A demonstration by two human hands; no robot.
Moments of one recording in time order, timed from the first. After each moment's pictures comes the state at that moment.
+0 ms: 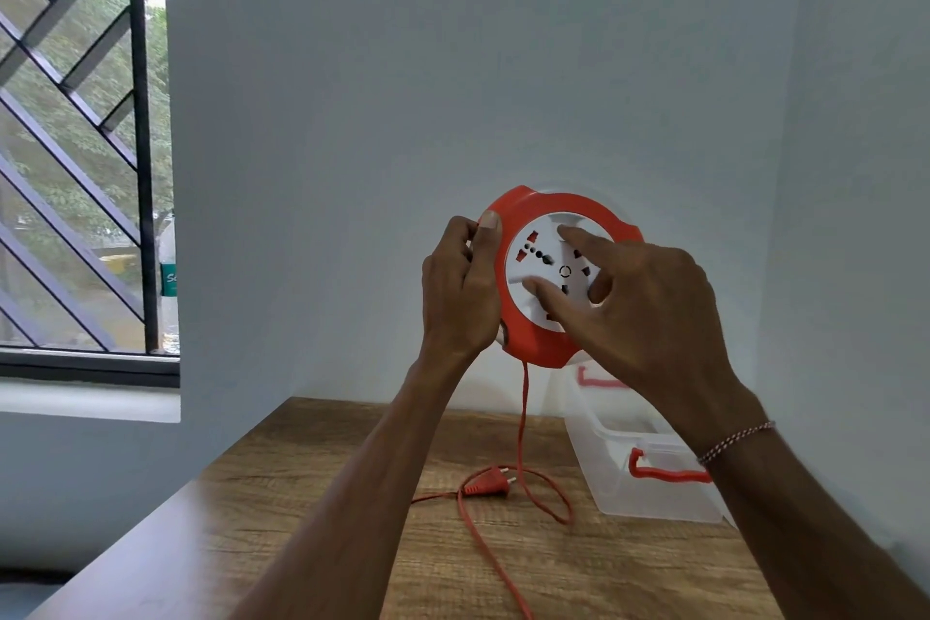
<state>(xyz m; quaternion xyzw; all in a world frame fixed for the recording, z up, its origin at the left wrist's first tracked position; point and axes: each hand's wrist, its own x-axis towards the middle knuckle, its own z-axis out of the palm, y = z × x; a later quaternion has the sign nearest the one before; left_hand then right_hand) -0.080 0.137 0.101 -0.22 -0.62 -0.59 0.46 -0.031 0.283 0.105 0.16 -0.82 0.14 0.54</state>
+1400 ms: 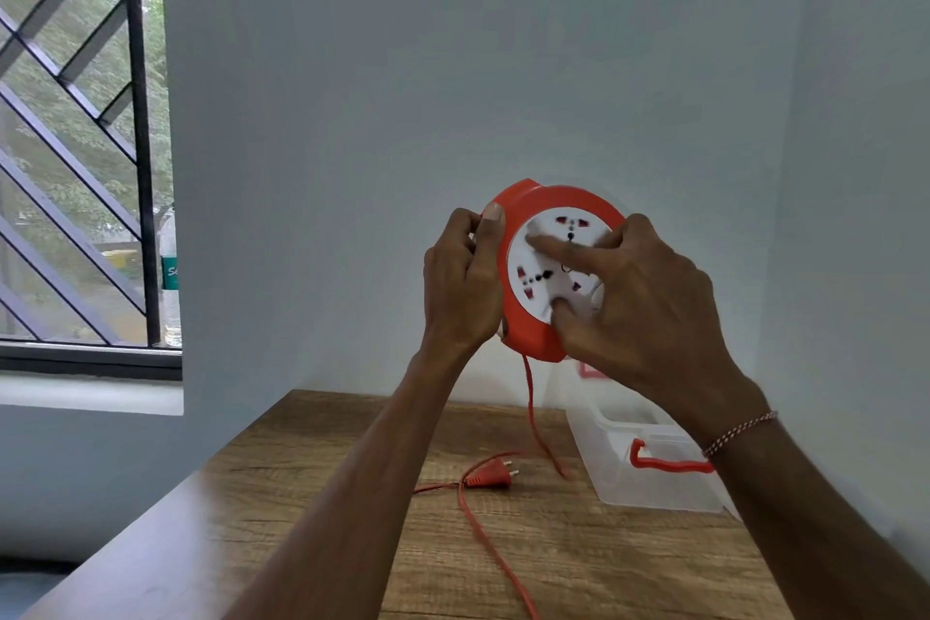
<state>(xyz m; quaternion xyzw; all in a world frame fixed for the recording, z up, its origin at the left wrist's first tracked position) -0.085 0.135 0.098 -0.22 -0.63 -0.58 0.47 -0.031 0.286 0.100 0.15 -0.85 0.06 0.50</state>
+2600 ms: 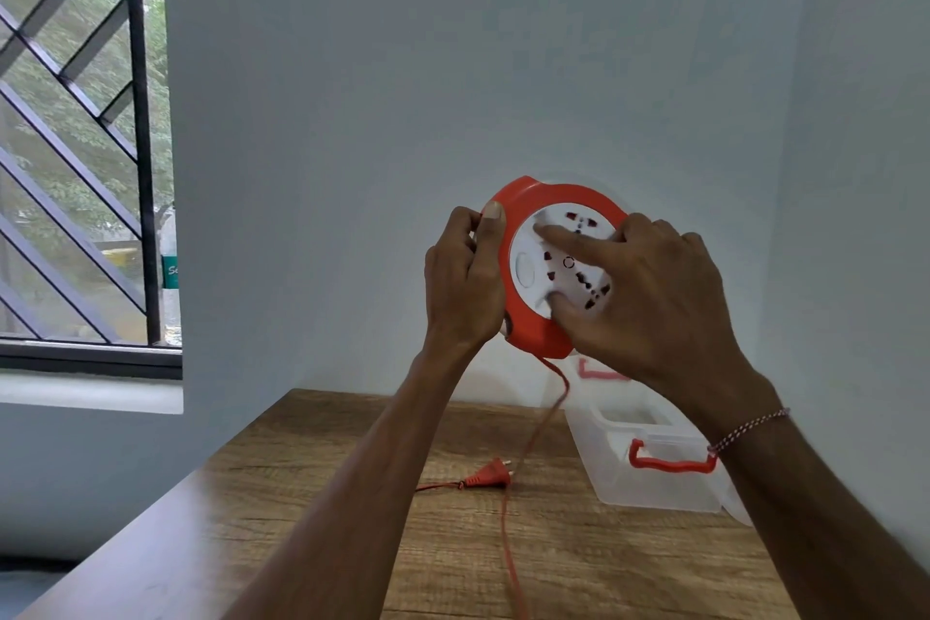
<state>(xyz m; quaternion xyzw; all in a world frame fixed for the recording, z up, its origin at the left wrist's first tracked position) -0.084 0.136 0.098 -0.21 -0.62 -0.59 0.47 -0.033 0.291 0.106 0.15 -0.84 0.01 0.52</state>
